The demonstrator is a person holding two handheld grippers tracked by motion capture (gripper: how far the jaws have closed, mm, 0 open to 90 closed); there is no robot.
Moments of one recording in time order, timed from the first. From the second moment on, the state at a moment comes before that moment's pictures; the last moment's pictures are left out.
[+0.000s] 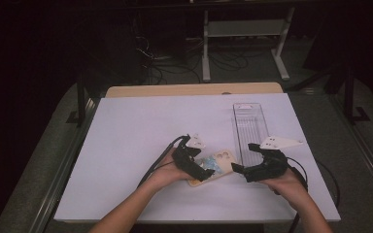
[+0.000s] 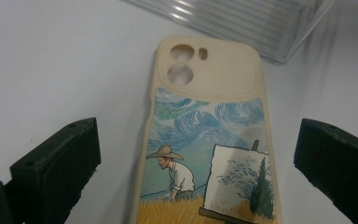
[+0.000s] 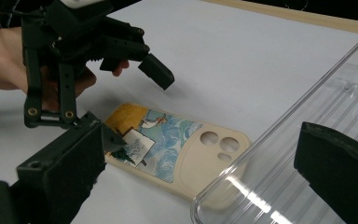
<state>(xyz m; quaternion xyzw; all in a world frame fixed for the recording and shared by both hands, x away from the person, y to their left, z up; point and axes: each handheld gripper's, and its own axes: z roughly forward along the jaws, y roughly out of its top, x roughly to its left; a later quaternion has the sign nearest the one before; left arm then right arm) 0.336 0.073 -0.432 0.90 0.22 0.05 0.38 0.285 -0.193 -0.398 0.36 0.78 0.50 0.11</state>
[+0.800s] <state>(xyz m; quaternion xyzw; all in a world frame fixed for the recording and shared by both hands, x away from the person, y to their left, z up) 0.327 0.065 -0.451 0.91 0.20 0.07 0.34 0.285 -0.194 -0.398 0.36 0.78 0.50 0.11</state>
